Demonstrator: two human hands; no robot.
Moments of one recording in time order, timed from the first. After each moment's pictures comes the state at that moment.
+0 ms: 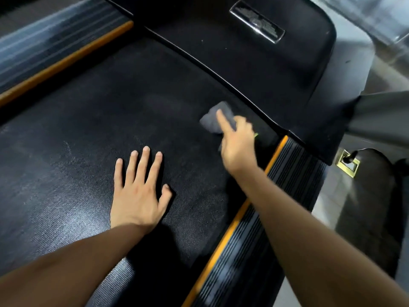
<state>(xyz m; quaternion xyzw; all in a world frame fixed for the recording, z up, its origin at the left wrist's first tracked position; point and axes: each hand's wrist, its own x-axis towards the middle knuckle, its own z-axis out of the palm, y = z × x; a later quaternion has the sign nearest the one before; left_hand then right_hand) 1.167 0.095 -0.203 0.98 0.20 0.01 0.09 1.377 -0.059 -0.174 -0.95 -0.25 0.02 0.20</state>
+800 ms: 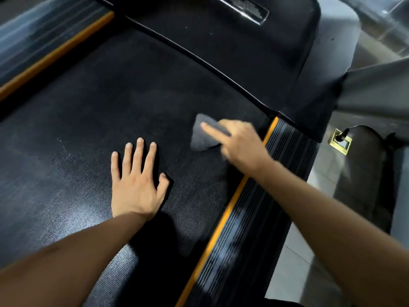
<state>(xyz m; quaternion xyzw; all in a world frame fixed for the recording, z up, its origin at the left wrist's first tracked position) 1.169 0.093 -0.198 0.98 0.20 0.02 0.09 1.369 -0.118 -0.165 -0.89 -0.46 -0.07 0.03</state>
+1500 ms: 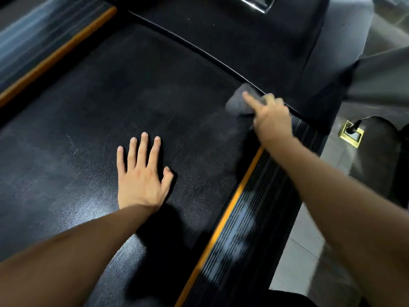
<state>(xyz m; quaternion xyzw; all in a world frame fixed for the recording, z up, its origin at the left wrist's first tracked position) 1.171 0.093 -0.198 0.98 0.20 0.02 0.09 1.410 -0.135 -0.155 -0.96 -0.26 -0.06 -0.01</state>
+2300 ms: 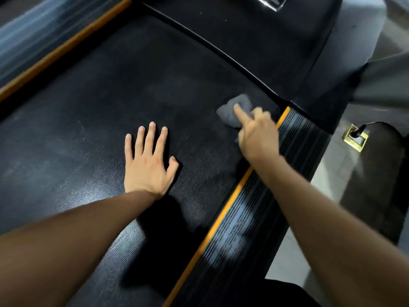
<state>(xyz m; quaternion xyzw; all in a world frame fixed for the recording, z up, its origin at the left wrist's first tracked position) 1.169 0.094 -0.201 0.98 0.20 0.02 0.09 1.345 -0.111 -0.151 -0.97 -0.24 -0.01 0.03</state>
